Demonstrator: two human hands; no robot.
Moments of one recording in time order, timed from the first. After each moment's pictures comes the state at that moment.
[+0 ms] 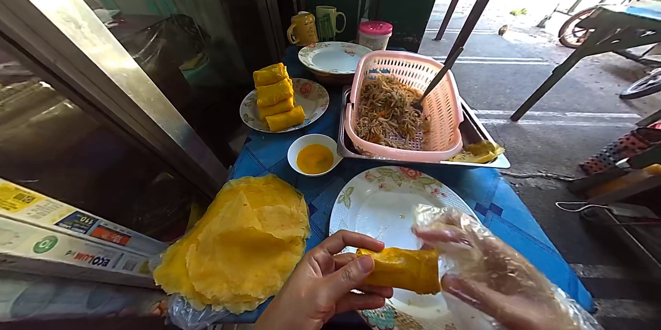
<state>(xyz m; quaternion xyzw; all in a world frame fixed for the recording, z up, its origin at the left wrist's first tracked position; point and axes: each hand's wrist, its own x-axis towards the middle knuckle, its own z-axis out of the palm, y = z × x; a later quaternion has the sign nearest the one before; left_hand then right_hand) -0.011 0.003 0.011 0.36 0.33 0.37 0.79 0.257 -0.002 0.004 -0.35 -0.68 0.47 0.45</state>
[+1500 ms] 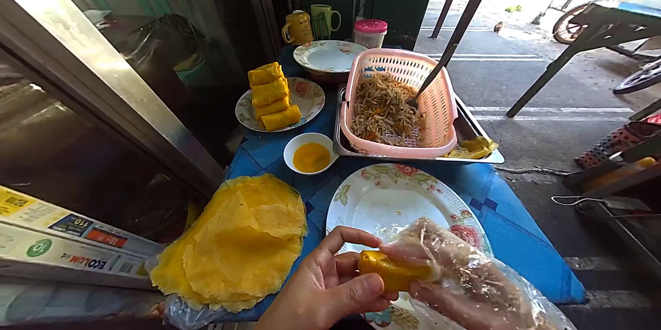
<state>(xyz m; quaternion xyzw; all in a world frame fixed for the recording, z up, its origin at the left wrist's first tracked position) -0.011 -0.003 0.013 0.41 0.29 0.37 0.79 0.235 -0.007 0.001 -0.31 -0.67 0.51 0.44</state>
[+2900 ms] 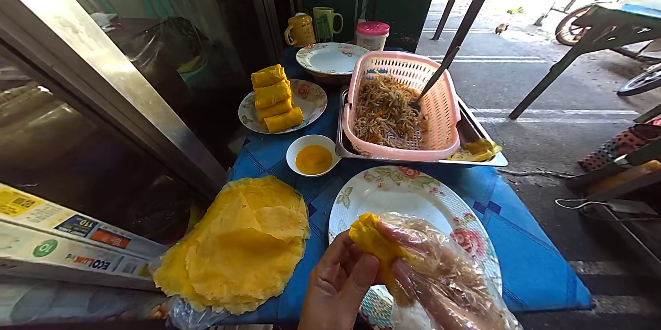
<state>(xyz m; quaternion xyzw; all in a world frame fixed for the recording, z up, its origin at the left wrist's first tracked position) 0.026 -0.021 -0.009 0.36 0.30 0.59 0.66 0.177 -0.022 0.004 -0.34 -0.54 0.46 0.62</state>
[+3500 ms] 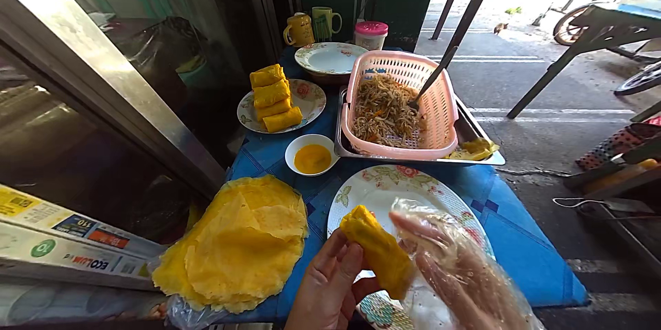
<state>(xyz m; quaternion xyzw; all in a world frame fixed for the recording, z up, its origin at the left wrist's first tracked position) 0.016 -0.017 -0.005 0.28 0.28 0.54 0.74 0.194 -0.023 0.014 -0.39 -0.61 0.40 0.56</state>
